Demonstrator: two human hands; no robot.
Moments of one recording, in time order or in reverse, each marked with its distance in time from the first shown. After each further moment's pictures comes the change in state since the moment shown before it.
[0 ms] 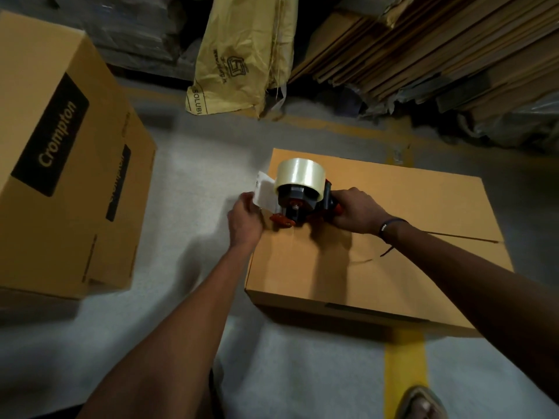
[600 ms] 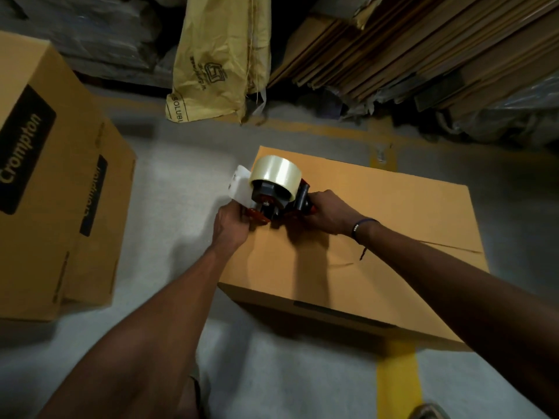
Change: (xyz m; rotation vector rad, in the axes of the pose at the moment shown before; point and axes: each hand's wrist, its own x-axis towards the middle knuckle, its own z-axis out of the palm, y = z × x) left_hand 0.017 0.000 0.008 0.238 -0.132 0.166; right_hand 0.010 -0.010 0.004 0.174 -0.042 0.014
